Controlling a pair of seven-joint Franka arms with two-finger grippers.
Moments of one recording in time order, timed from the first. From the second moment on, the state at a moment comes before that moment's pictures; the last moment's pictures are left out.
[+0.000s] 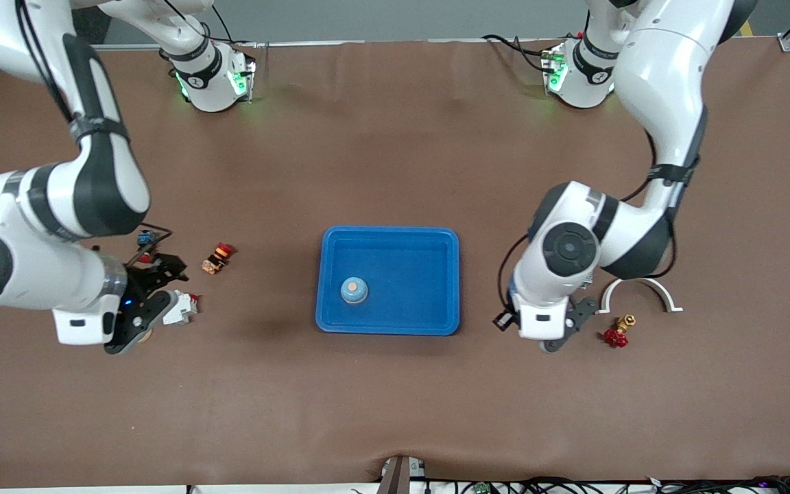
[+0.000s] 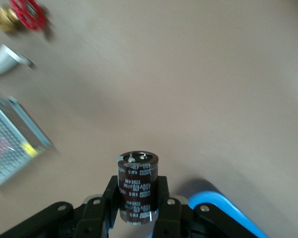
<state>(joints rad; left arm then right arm) -0.21 0.69 -0.26 -1.34 0.22 2.00 -1.21 0.12 0.52 0.06 -1.31 0.03 1.69 -0.56</state>
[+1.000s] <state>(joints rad) 0.17 0.67 -0.25 -1.46 0.32 1.98 -0.68 0.46 0.57 0.08 -1.35 0.14 1.98 0.44</state>
